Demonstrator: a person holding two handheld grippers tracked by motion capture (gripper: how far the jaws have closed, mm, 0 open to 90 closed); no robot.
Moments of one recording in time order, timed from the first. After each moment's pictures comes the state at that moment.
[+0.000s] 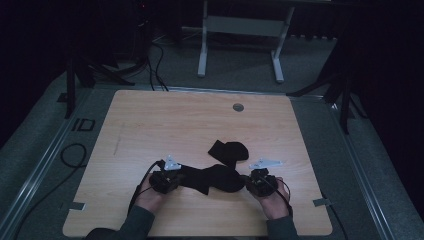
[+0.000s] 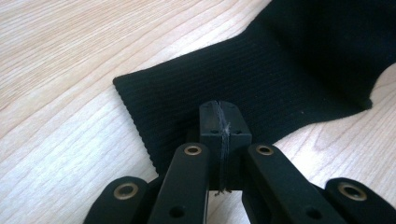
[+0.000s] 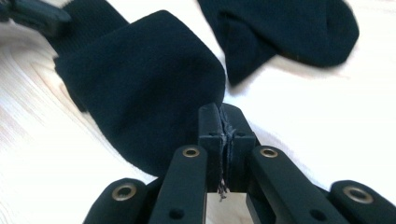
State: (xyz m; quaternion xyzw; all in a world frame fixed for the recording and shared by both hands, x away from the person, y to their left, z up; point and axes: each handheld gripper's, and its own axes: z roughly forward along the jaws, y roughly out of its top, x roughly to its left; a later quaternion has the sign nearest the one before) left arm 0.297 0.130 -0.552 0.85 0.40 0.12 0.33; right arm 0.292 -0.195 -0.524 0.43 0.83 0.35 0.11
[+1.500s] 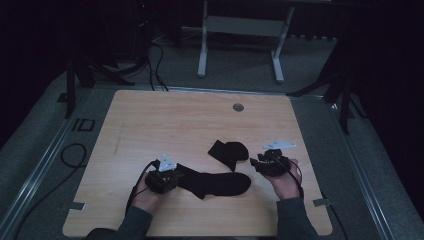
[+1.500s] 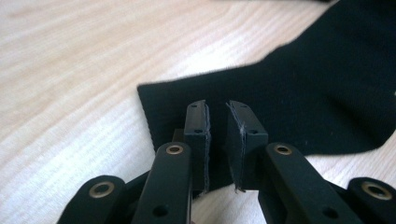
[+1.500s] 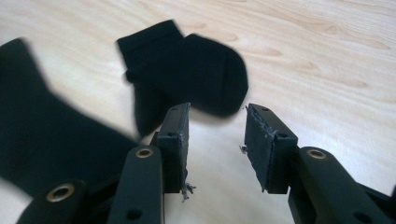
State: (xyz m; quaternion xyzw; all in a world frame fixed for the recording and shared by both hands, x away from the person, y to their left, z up) left arm 0.291 0.138 -0.547 0.82 0.41 0.15 0.37; right arm 0.345 -0.225 -0.499 0.45 0.80 0.34 0.17
